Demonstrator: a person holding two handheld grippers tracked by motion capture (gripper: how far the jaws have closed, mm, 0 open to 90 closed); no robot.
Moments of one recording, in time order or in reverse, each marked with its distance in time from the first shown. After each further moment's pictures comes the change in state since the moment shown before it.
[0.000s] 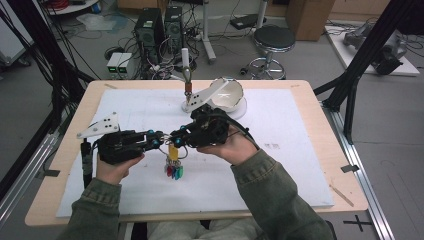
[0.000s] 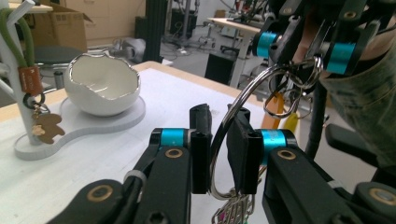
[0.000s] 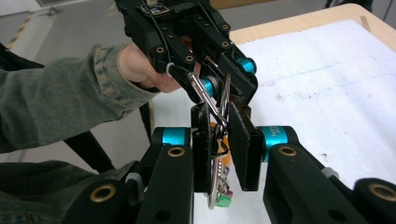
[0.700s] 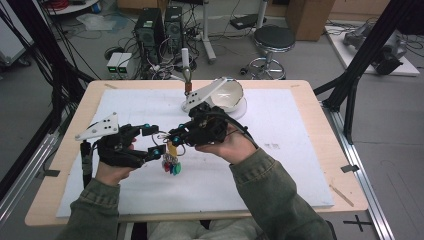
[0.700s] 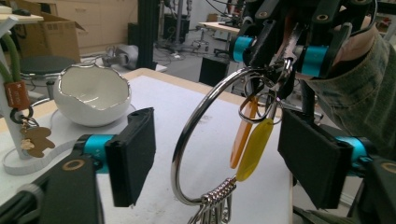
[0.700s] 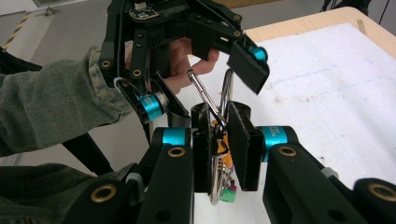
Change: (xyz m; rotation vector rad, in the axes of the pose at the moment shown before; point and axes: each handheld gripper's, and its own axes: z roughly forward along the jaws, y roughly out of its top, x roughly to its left) left arm -0.007 0.006 0.000 -0.025 -0.046 0.015; right arm 0.002 0.006 -0.001 0.000 -0.004 -0.006
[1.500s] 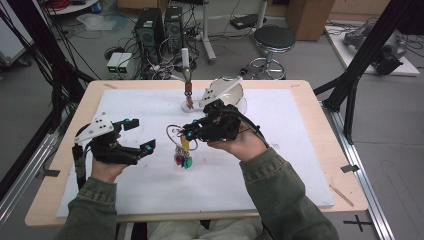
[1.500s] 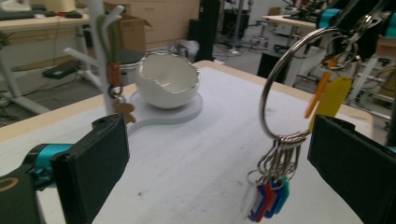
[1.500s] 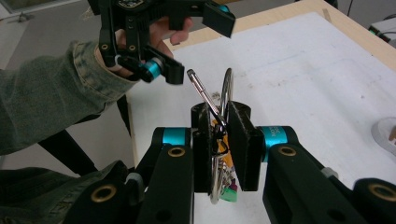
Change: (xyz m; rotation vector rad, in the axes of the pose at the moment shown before) left arm 0.014 -0.012 -0.011 0.016 0.248 0.020; right arm -0.013 -0.016 -0.018 -0.002 -0.072 0.047
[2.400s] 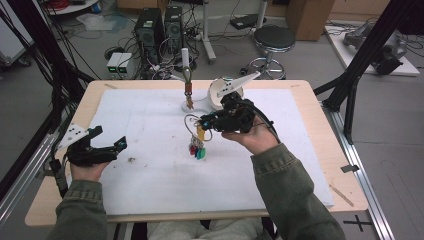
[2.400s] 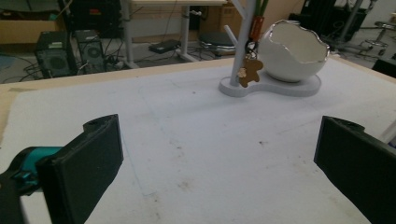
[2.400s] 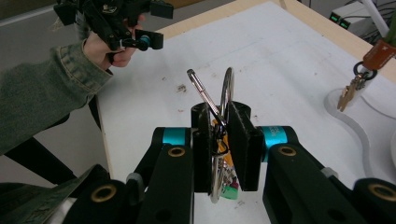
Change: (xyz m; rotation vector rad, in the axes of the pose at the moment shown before) left arm 0.055 -0.058 -0.043 0.023 0.411 -0.106; right arm -0.030 -0.017 -0.020 -0.004 -0.094 0.093
